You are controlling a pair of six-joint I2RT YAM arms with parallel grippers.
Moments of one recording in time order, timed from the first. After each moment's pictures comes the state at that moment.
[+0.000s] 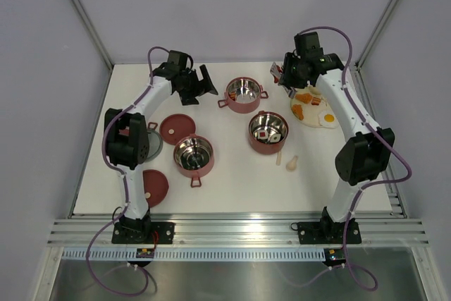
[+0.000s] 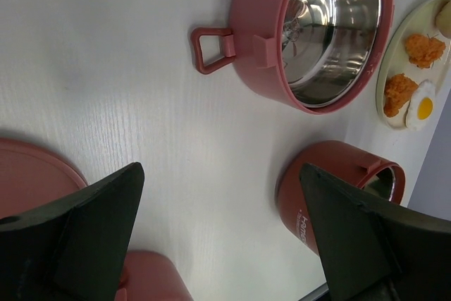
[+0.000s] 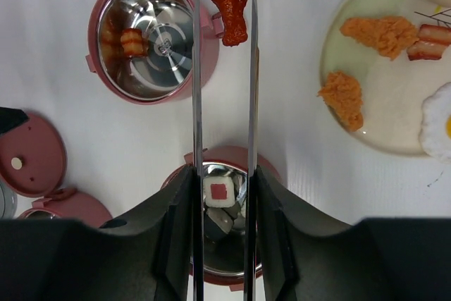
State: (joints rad) left arm -0.25 2.05 1.74 -0.59 0.33 -0.60; right arm 0.25 1.80 1.84 -0.85 0.02 0.38
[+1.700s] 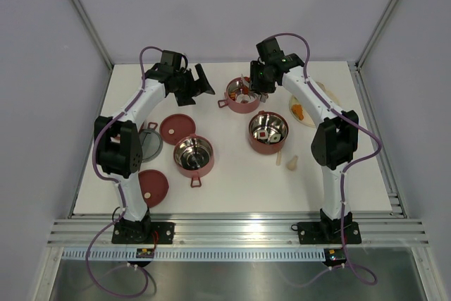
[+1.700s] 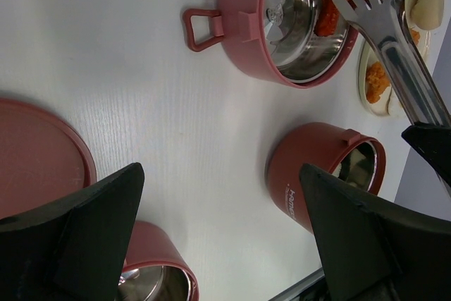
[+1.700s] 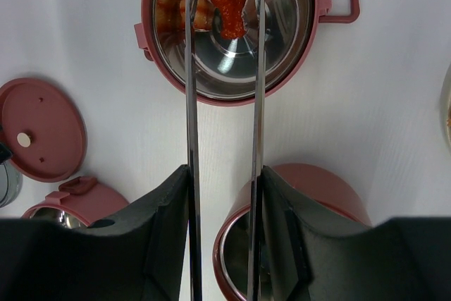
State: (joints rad) left arm -0.24 1.91 1.65 -0.60 0.34 -0.61; right arm 0.43 2.10 2.06 -0.87 0.00 0.42
